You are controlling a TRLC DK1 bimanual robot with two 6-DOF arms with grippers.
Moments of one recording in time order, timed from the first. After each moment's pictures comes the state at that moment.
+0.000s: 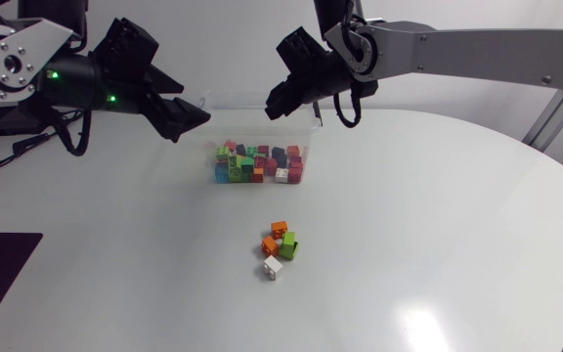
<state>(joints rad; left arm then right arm) -0.20 1.49 1.24 -0.35 0.40 0.58 0.46 2.05 1.78 -0.32 -0.25 -0.36</state>
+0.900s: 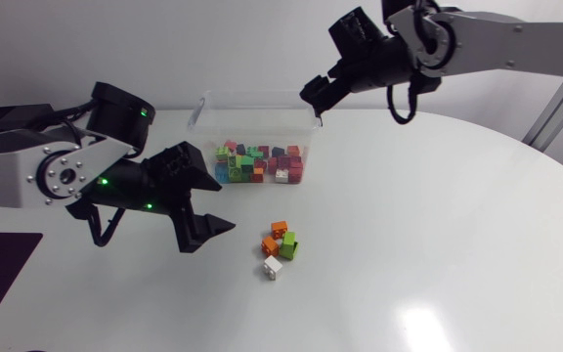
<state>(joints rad) -0.38 1.45 0.89 -0.33 0.40 0.74 0.36 1.78 1.50 -0.24 -0.21 -0.38</state>
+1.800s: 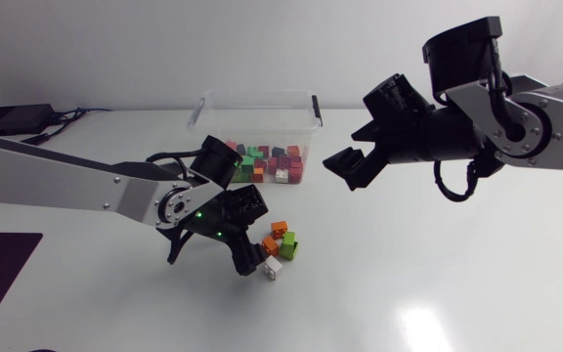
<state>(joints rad) -0.59 1.81 0.96 -0.20 0.19 0.57 0.39 1.41 1.01 -0.25 -0.23 -0.37</state>
